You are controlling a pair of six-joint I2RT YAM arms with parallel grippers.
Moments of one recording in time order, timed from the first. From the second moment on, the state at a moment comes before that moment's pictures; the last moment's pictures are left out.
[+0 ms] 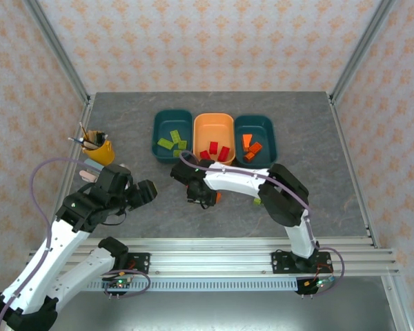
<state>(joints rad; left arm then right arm) -0.44 0.72 0.90 -1.15 -0.02 -0.88 1.02 2.00 1.51 -0.97 0.08 1.16</state>
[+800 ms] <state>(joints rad) -0.42 1.32 1.30 -0.86 0.01 -0.88 0.59 2.37 2.28 -1.08 0.15 0.73</state>
